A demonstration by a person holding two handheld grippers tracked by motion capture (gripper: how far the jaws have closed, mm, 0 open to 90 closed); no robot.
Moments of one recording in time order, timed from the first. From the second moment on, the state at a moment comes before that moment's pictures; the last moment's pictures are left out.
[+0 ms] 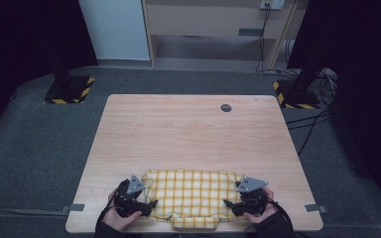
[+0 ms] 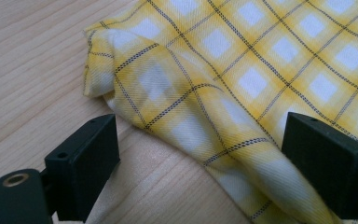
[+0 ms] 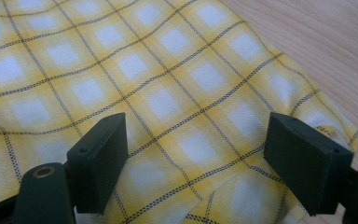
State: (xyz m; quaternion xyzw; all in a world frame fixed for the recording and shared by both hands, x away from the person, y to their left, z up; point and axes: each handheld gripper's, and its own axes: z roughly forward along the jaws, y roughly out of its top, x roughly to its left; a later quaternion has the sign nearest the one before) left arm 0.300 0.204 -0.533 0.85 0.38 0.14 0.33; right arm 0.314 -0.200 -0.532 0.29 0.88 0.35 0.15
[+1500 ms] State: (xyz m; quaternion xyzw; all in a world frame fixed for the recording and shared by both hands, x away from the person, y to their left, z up) left arm 0.304 0.233 -0.514 0.76 0.46 0.16 0.43; right arm 0.320 -0.195 -0.506 0.34 0.81 0.45 0.18
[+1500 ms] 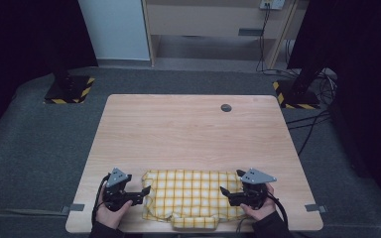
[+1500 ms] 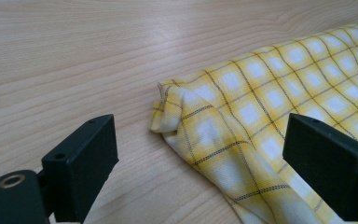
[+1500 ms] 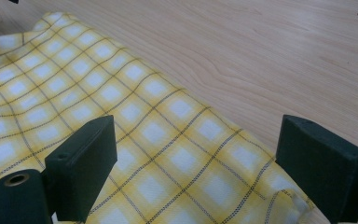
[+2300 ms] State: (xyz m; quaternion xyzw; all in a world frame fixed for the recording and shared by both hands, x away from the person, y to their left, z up) left arm 0.314 0.228 -0.509 0.77 0.47 0.15 0.41; right arm 0.319 -0.187 -0.505 0.34 0.82 0.43 0.18
